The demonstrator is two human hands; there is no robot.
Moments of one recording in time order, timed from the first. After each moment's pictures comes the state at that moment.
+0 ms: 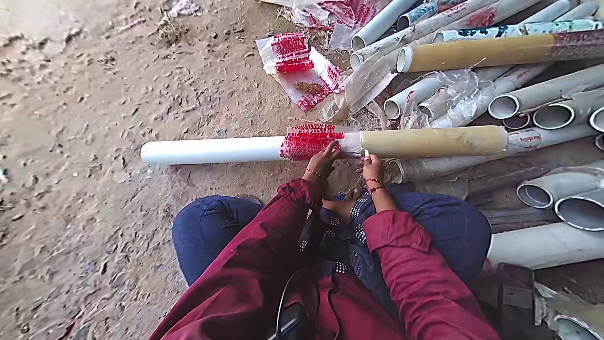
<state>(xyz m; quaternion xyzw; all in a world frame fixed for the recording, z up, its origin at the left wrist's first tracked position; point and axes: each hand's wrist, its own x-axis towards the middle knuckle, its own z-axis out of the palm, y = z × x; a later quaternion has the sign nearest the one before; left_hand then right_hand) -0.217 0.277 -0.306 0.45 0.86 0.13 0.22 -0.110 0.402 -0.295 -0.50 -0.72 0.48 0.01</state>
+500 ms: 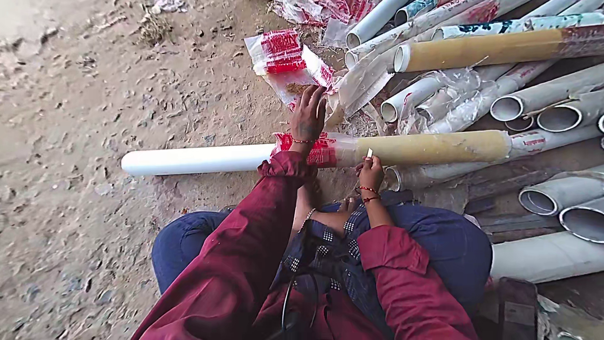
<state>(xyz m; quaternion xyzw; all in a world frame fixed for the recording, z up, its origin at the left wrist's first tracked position) -0.309 0.332 -0.259 0.40 0.83 0.36 -0.13 -0.124 0.409 -0.286 -0.54 -0.69 0.47 0.11</state>
